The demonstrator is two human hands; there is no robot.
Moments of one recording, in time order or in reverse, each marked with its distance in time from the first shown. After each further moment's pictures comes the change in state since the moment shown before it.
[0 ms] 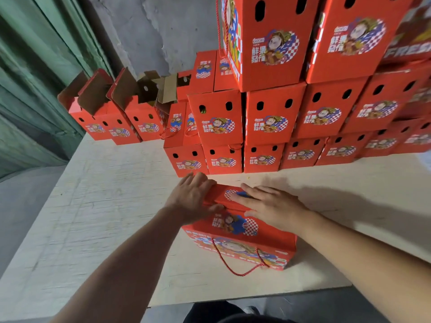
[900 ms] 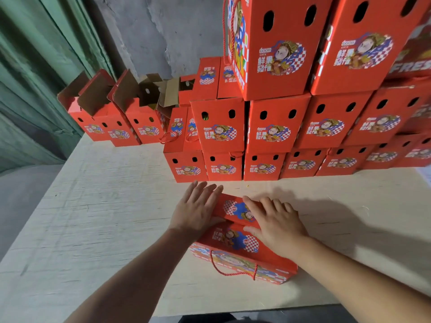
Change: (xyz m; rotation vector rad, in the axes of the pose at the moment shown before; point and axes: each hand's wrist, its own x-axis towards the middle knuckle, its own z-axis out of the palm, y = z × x) left_hand -0.008 0.020 0.020 0.197 0.113 -0.018; right_hand -0.007 -0.015 0.023 -0.141 0.013 0.320
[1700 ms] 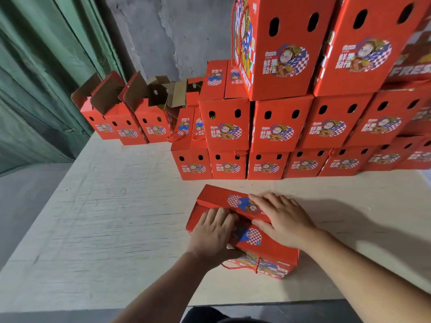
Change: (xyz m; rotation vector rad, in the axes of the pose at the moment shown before) left_hand -0.052 0.059 0.009 -0.249 0.128 0.033; right_hand -0.007 0.018 -0.005 0.222 -0.014 -0.056
